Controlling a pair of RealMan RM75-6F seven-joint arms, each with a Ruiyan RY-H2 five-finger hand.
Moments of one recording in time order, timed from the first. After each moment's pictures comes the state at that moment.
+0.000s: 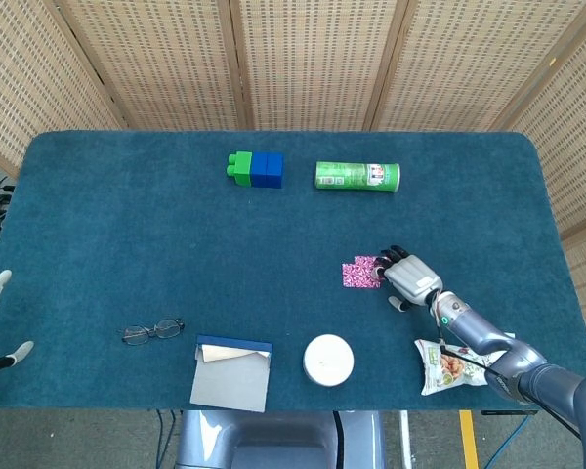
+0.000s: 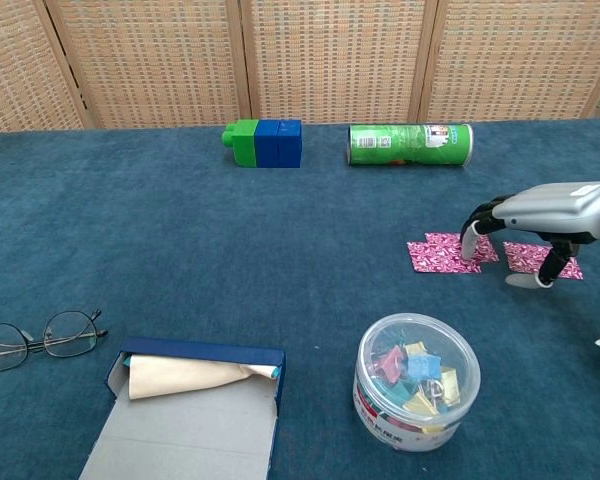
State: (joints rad) left arm -0.05 -1.02 -0.04 -1.74 1.44 1.50 0.15; right arm 0.82 -1.47 -0.06 -1.03 -1.57 0.70 0.25
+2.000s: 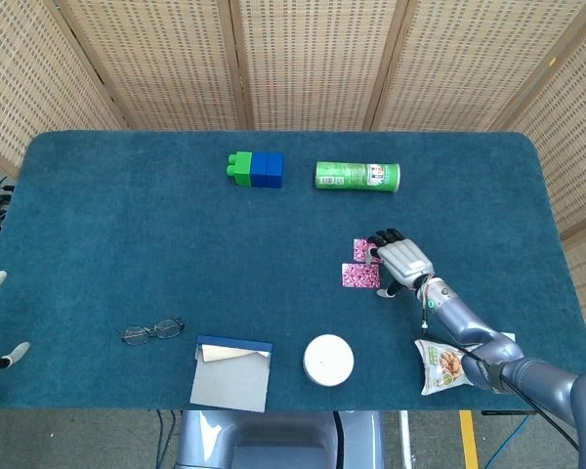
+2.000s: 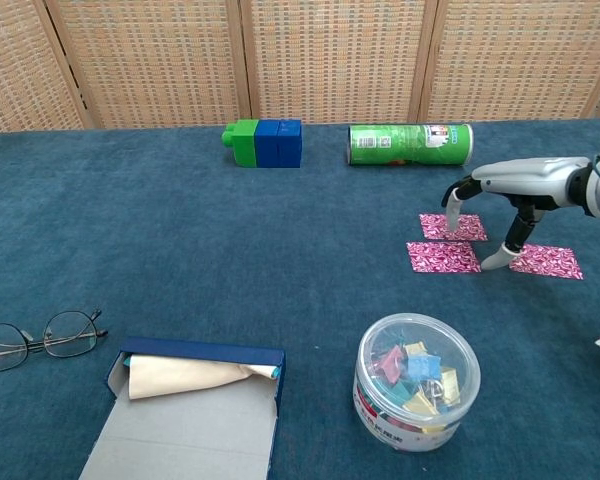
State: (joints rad) left arm -0.04 -1.02 -0.04 -1.71 1.45 1.50 0.12; right arm 0.84 -1.49 0.08 -1.09 -1.31 0.65 0.14
